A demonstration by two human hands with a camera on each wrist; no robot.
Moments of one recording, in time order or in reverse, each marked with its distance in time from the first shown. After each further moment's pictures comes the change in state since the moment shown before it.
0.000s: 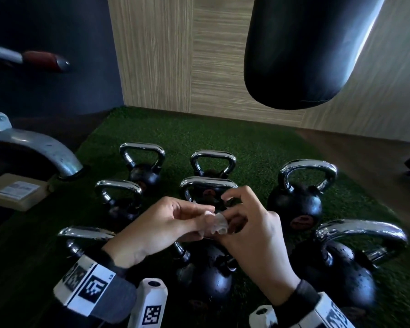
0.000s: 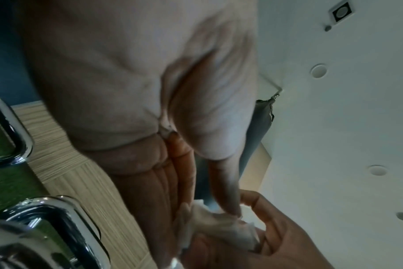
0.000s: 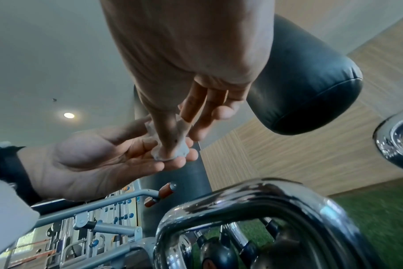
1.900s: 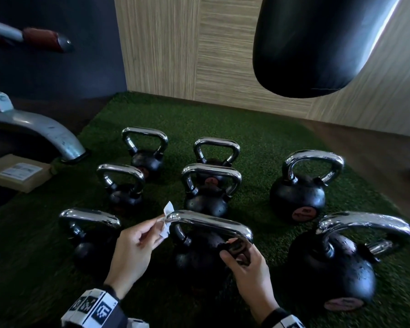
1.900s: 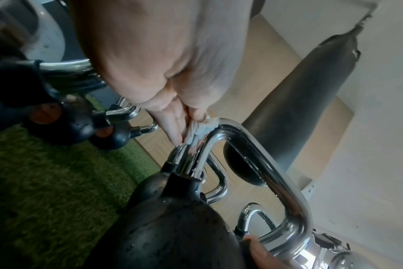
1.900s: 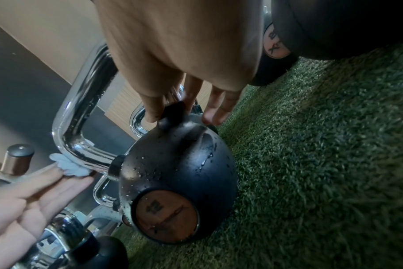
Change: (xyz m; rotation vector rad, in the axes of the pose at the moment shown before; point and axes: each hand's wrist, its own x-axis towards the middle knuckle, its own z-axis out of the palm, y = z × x) left_hand -0.018 -0.149 -0.029 0.024 0.526 0.193; right_hand -0.094 0.139 0.056 0.175 -0.010 0.595
